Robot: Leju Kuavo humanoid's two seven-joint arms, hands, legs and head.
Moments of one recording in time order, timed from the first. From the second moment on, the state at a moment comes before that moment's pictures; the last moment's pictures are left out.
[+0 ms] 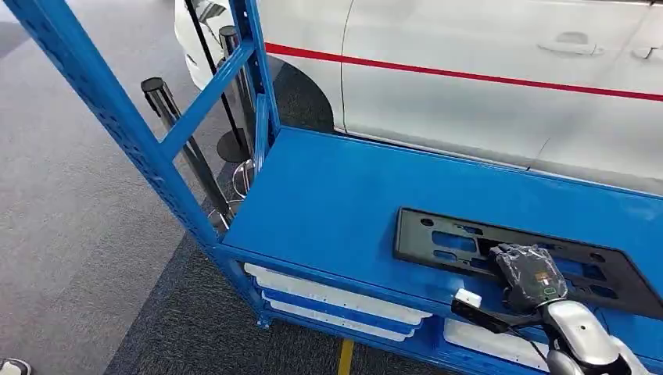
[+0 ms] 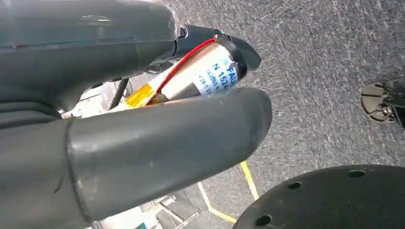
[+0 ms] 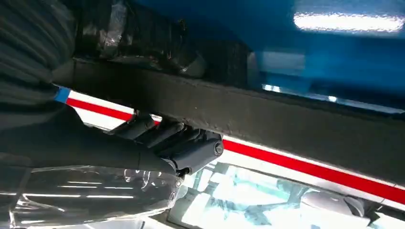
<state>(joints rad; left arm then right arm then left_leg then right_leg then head) -0.01 0.18 -1.08 -0.02 0.89 0.00 0.01 -0.41 -0.57 0.68 -1.14 1.02 -0.13 -0.11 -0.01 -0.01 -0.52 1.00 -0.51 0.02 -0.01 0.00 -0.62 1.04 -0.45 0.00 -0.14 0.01</state>
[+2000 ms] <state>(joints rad) 0.00 0.17 -1.17 0.01 0.92 -0.01 0.03 -0.10 -0.76 0.33 -1.59 1.15 -0.33 -0.16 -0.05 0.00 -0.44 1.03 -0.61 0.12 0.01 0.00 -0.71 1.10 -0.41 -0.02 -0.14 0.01</state>
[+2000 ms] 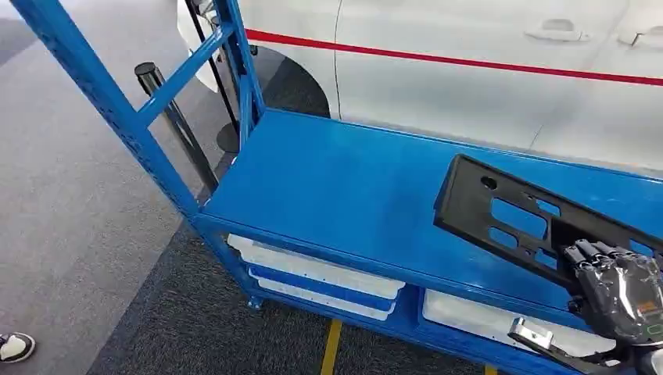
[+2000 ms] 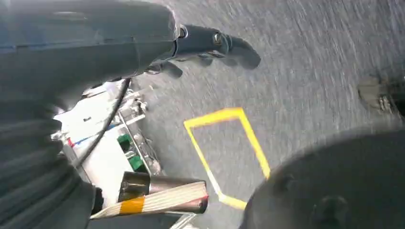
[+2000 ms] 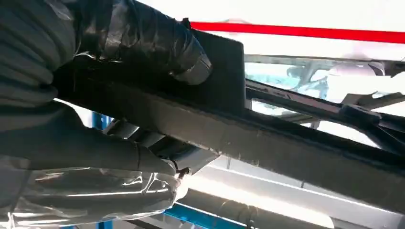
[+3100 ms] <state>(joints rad) 0.00 0.14 -1.18 0.02 0.90 -0.02 0.04 -0.03 -0.81 0.28 -1.65 1.12 -0.28 -0.14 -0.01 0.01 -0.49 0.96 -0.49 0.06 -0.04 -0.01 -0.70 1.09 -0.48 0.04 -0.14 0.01</state>
